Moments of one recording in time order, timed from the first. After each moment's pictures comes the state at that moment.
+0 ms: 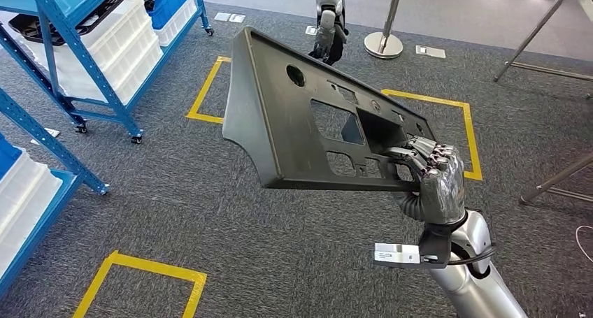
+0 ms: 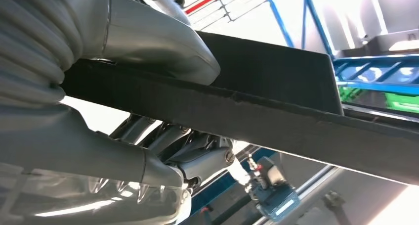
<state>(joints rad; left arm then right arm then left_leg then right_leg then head) -0.08 -0.14 0.33 -0.19 -1.06 0.30 -0.42 -0.20 -0.31 0.37 -1.81 0.61 -0.53 -0.48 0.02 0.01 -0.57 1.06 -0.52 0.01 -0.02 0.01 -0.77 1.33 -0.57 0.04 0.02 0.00</state>
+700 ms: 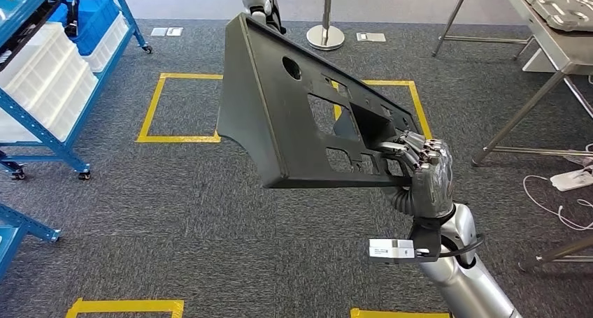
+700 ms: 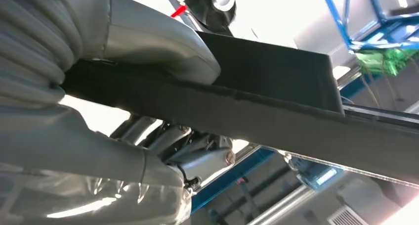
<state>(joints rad) -0.08 -0.13 0.33 -0.20 -1.07 0.33 -0.42 -0.19 -0.29 0.37 -1.81 0.56 -0.57 -0.52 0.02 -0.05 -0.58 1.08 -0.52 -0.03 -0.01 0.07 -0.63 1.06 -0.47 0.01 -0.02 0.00</state>
